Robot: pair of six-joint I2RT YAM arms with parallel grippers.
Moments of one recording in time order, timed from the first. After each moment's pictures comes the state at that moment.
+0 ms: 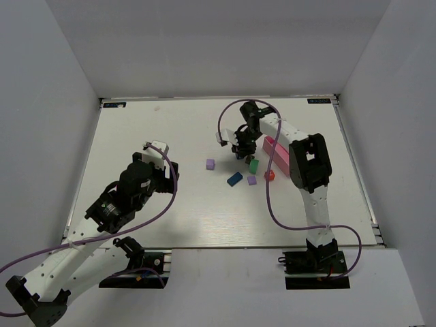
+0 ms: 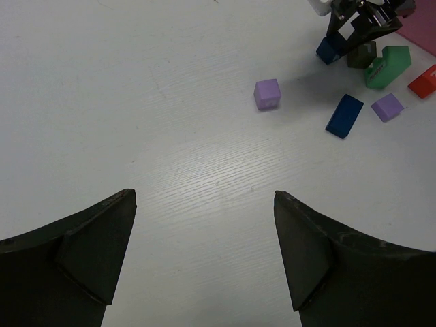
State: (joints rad) left arm -0.69 0.71 0.81 -0.53 -0.35 -0.14; right arm 0.46 2.25 1.87 -0.93 -0.44 -1.36
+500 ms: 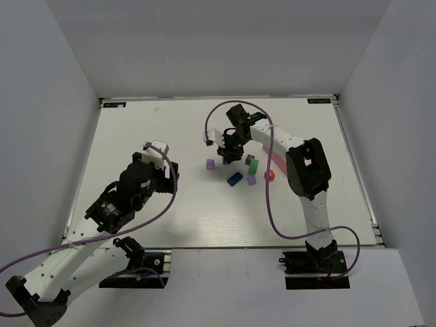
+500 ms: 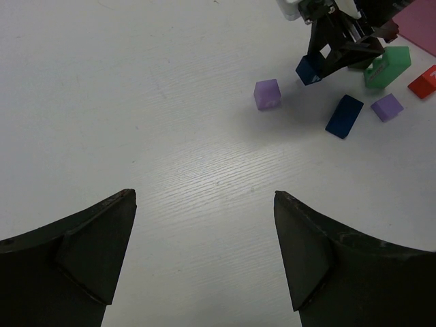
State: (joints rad) left arm -0.69 0.70 0.81 -0.53 -0.35 -0.14; right arm 0.57 2.16 1.78 -0.84 -0.48 -1.09
